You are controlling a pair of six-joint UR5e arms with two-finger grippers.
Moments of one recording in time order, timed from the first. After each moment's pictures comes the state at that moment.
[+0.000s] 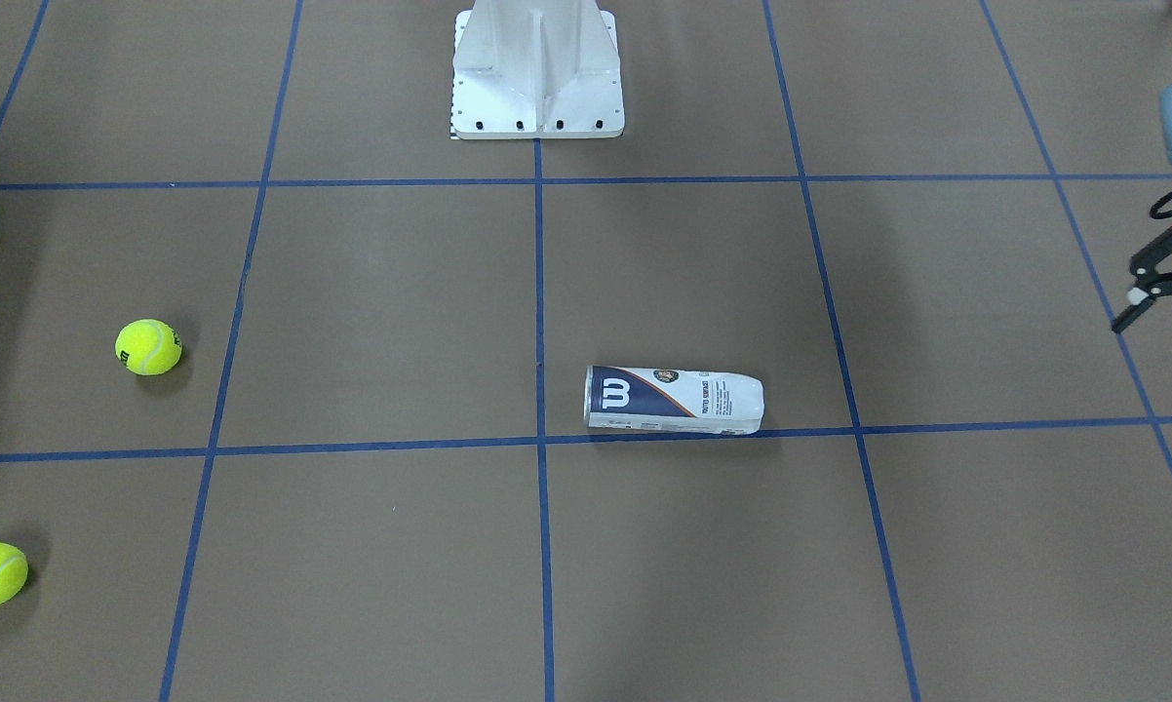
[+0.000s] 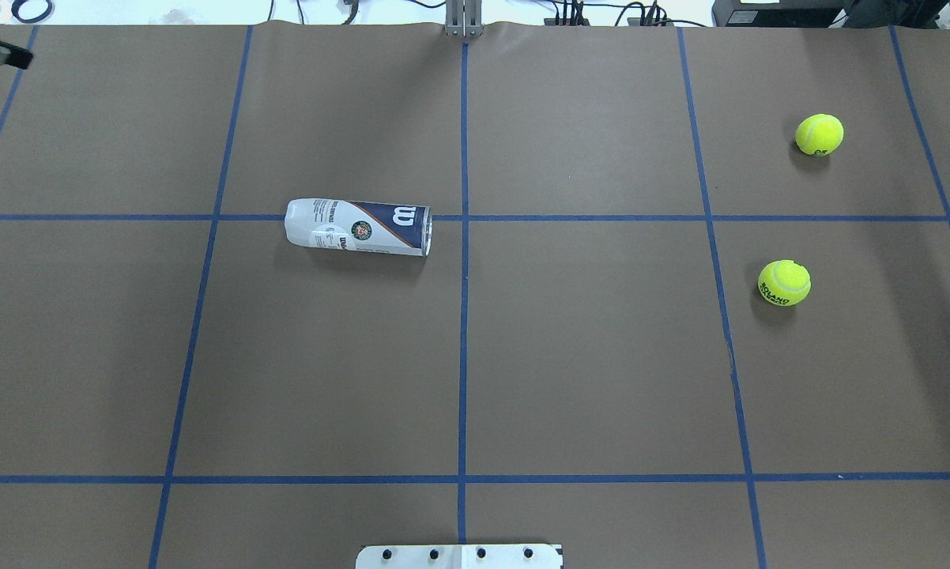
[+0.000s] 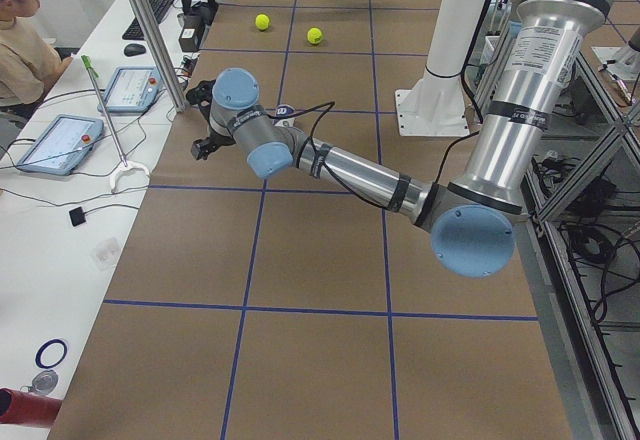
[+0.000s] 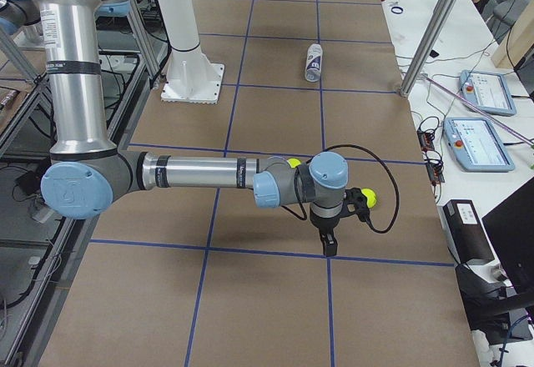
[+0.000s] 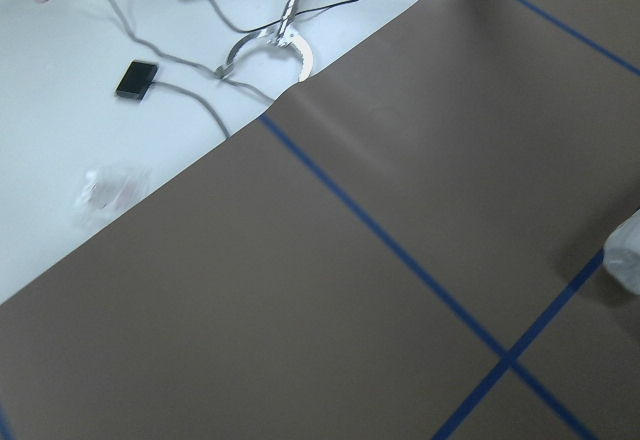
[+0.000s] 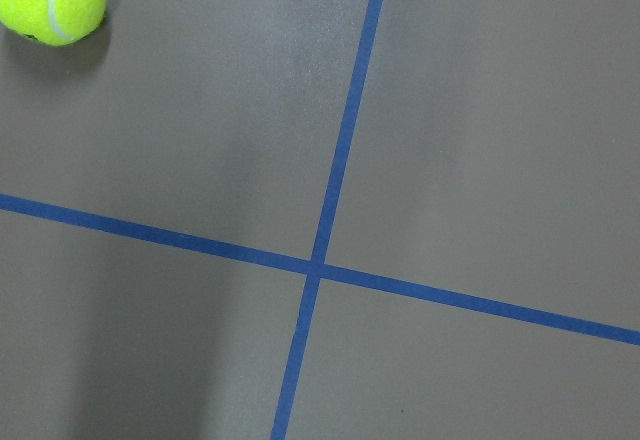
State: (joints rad) left arm -1.33 -1.91 -1.64 -2.20 -2.42 -0.03; right arm 1.50 -1.52 1.53 -1.39 2.24 -0.03
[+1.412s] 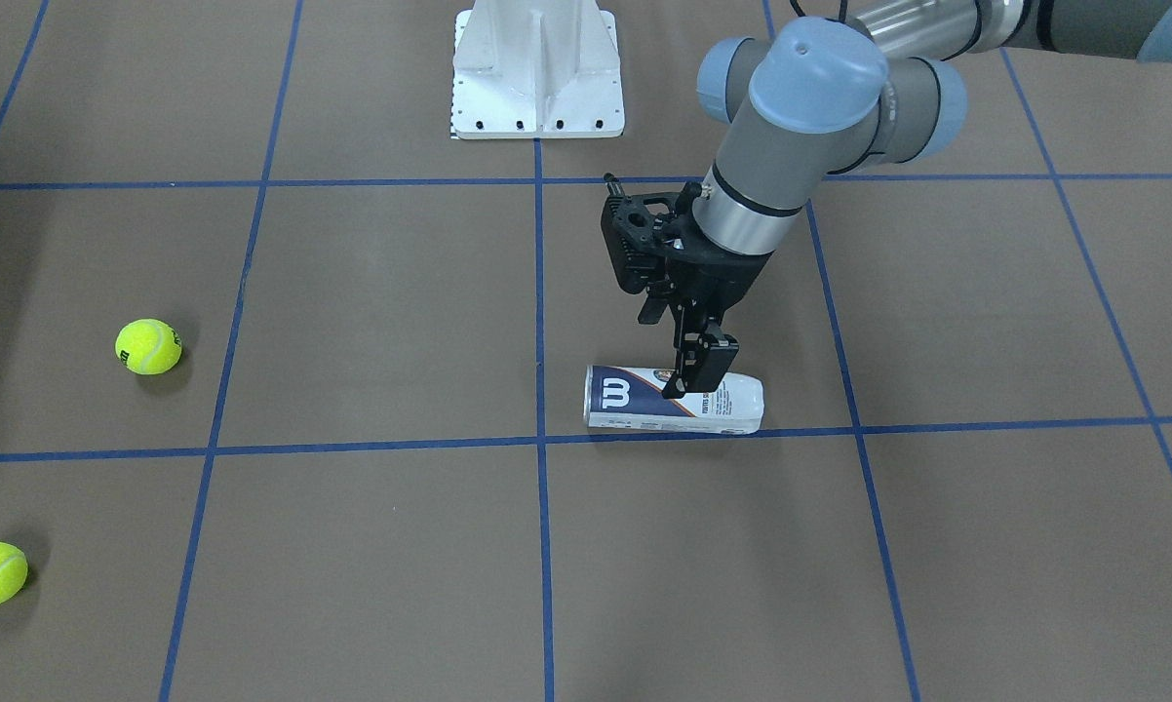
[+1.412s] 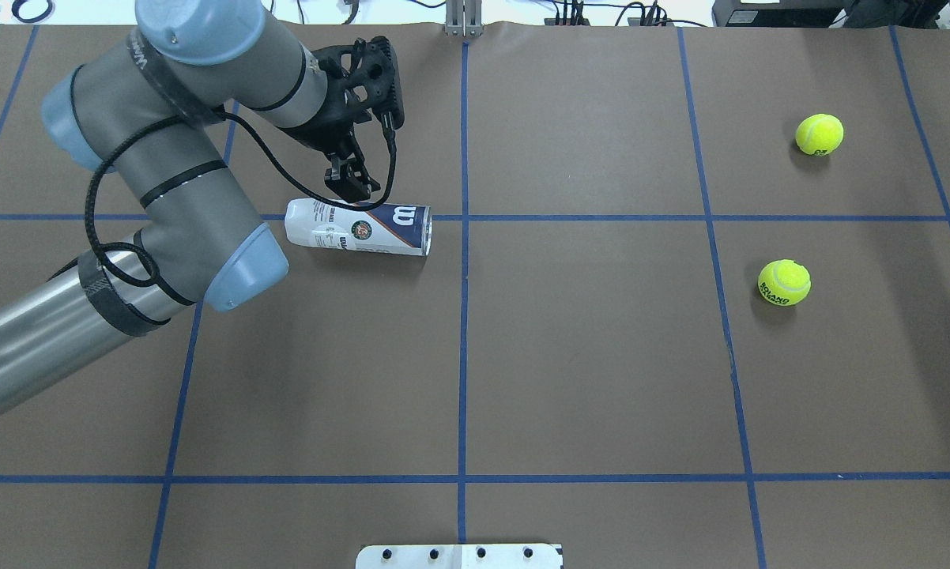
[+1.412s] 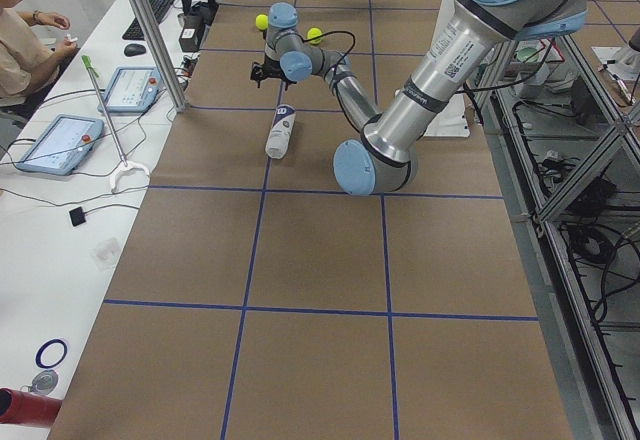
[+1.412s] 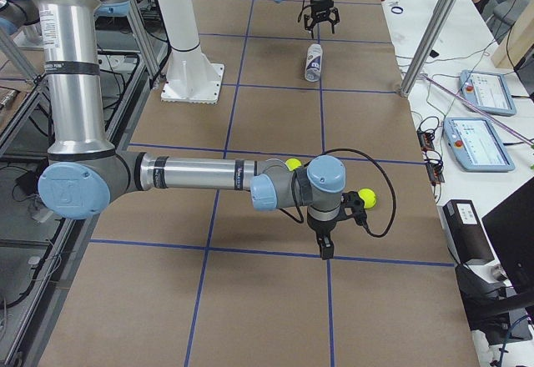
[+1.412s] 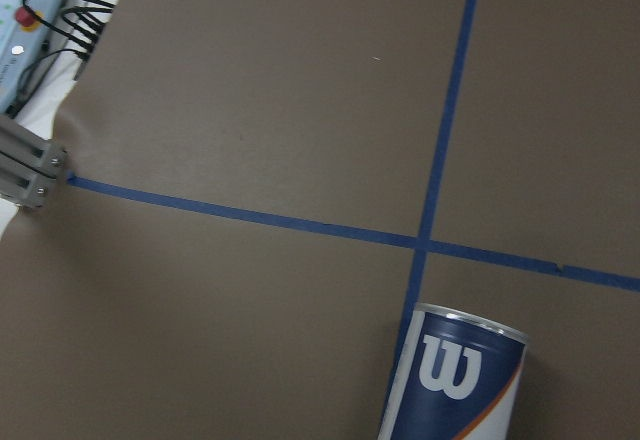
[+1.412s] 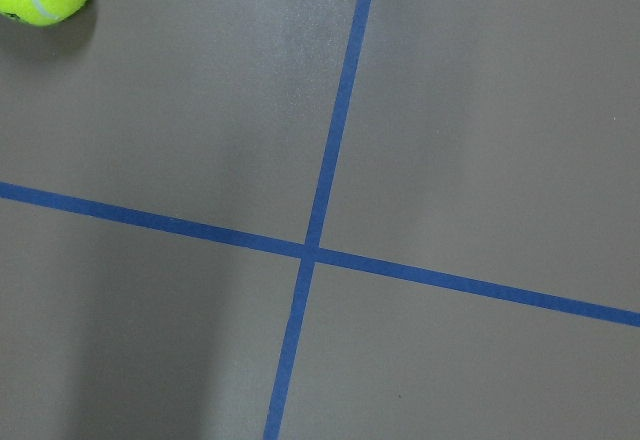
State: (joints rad) left arm -0.78 -2.31 -1.60 -1.78 -2.00 0.38; right arm 1.50 -1.53 1.53 -1.39 2.24 -0.03
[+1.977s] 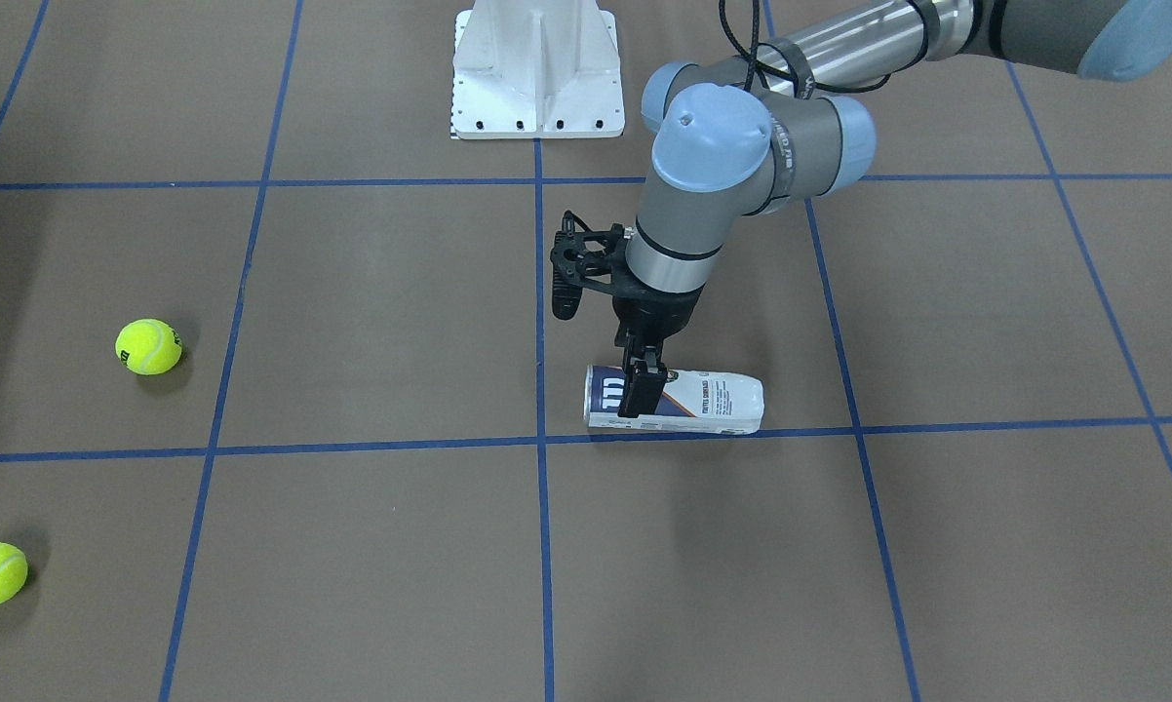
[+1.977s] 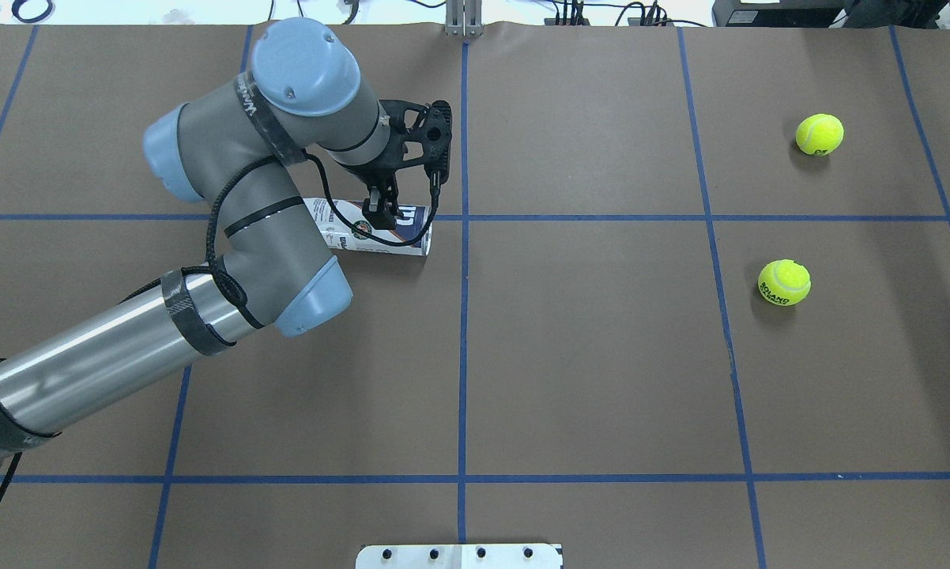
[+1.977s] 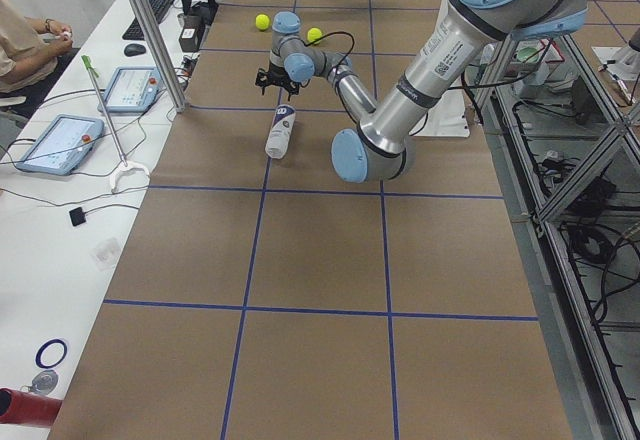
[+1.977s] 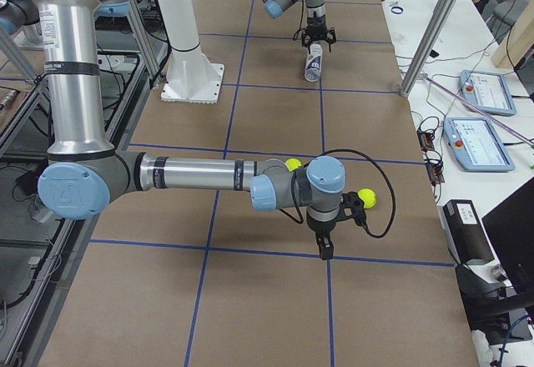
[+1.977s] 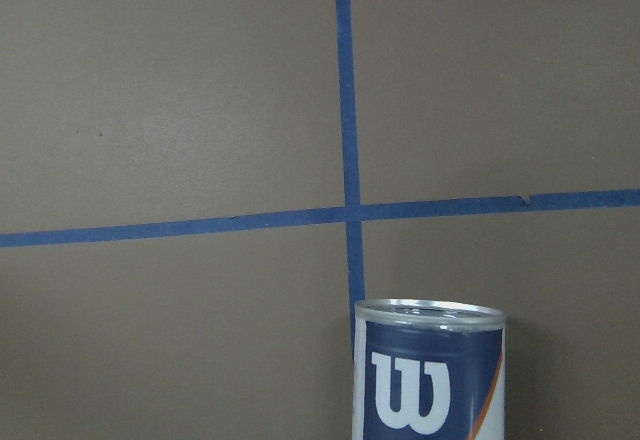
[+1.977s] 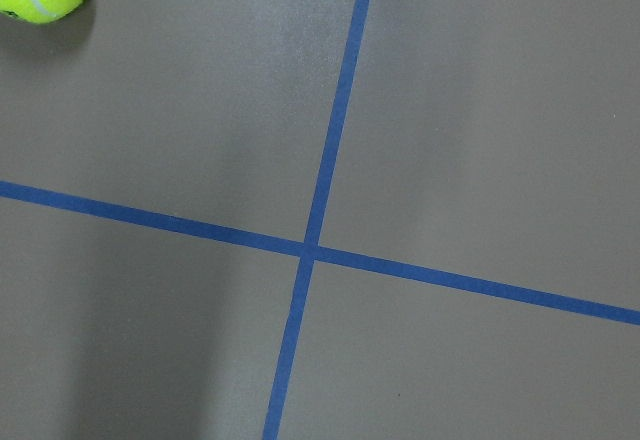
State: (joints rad) left arm -0.69 -2.39 -1.47 -1.77 -1.89 0.51; right arm 1.50 -1.53 1.53 -1.39 2.24 -0.03
